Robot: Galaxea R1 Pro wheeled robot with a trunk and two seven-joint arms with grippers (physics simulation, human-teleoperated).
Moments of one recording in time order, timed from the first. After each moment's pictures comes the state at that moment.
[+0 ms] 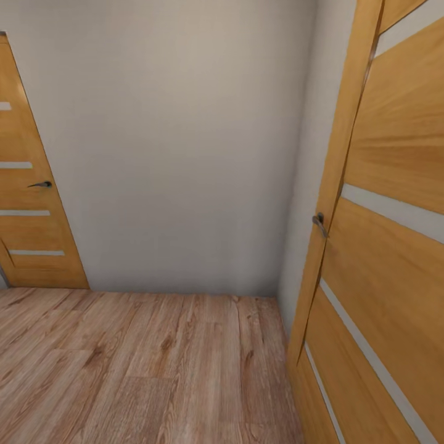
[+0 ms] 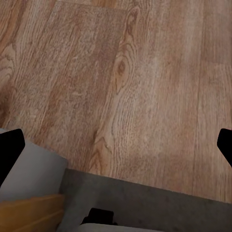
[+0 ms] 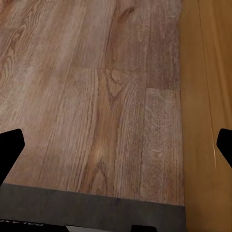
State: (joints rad) left arm -0.09 -0.06 0.11 0.08 -0.02 -0.82 0.12; right arm 0.00 0.02 0.01 0.03 0.07 -0.95 0.01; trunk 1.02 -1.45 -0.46
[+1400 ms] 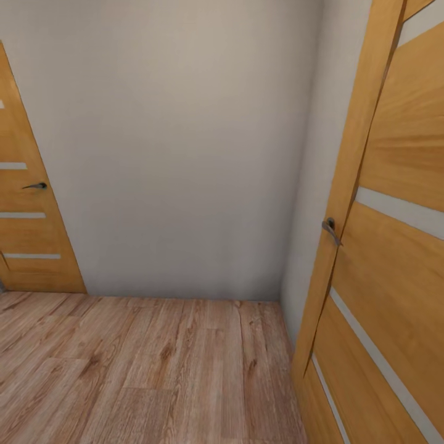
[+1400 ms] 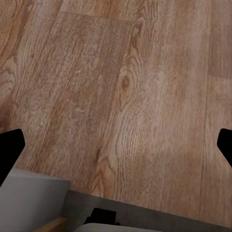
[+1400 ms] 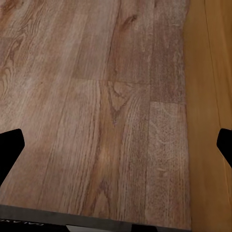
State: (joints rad) left arm -0.09 -0.05 0.11 0.08 -0.02 -0.82 0.12; right arm 0.00 0.02 0.01 0.03 0.07 -0.94 0.01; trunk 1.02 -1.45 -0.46
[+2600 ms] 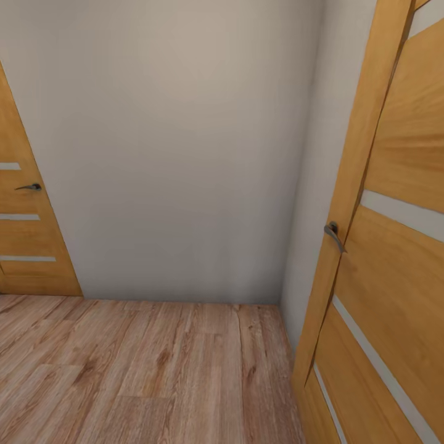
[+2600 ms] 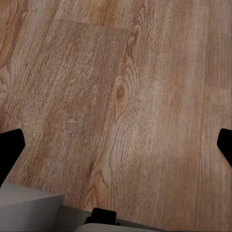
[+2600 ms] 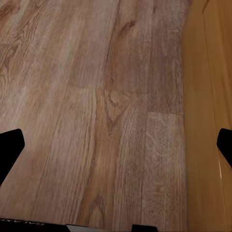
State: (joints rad) left arm -0.09 -0.05 0.11 0.08 -0.02 -0.82 0.12; right arm 0.00 0.02 0.01 0.03 0.07 -0.94 0.01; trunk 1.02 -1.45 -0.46
